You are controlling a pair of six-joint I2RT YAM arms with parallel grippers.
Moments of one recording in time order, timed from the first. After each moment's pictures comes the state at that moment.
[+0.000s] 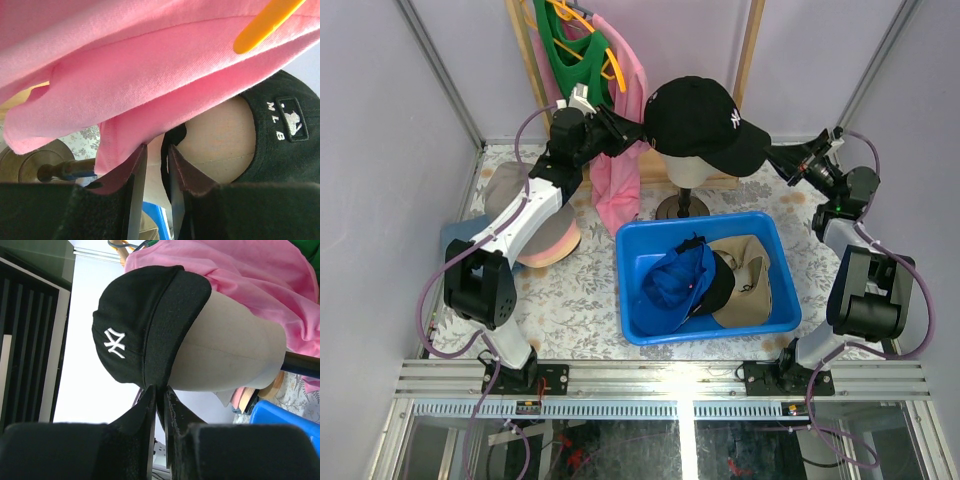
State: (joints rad) left arm -0.33 1.72 1.49 0.14 0.33 -1.08; right arm -0.24 1.61 0.93 1.14 -1.04 1.85
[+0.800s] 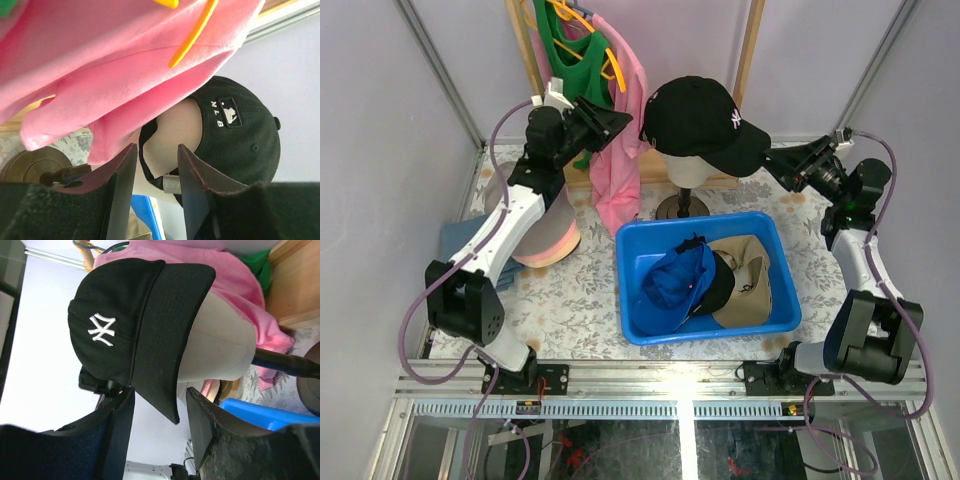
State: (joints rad) left arm -0.28 1.61 1.46 0.13 0.32 -1.08; right arm -0.25 1.38 0.93 0.63 -0.99 1.46
